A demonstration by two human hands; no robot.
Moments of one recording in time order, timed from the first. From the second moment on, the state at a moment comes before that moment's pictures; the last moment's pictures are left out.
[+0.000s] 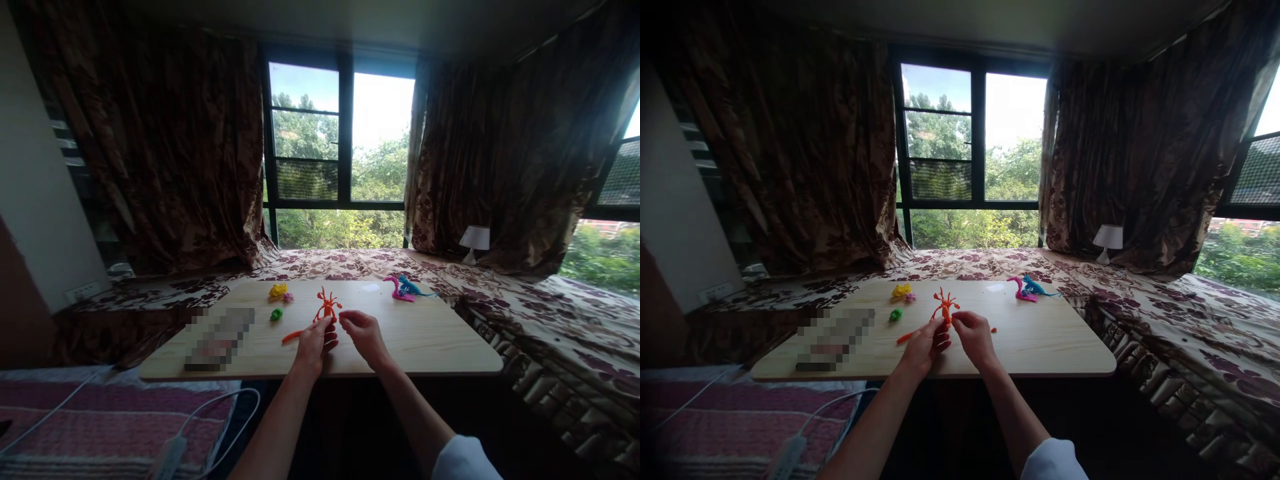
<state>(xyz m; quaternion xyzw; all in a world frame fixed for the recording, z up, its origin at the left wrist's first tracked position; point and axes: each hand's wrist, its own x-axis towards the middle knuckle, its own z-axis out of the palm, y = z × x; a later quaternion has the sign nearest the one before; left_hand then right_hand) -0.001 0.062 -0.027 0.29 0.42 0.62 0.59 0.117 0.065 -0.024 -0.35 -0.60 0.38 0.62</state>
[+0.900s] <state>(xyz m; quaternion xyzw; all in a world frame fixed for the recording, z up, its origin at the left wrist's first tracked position) 0.000 0.066 -0.030 0.30 0.42 0.63 0.58 0.116 0.064 -0.031 -0.40 -0.65 0.27 0.59</state>
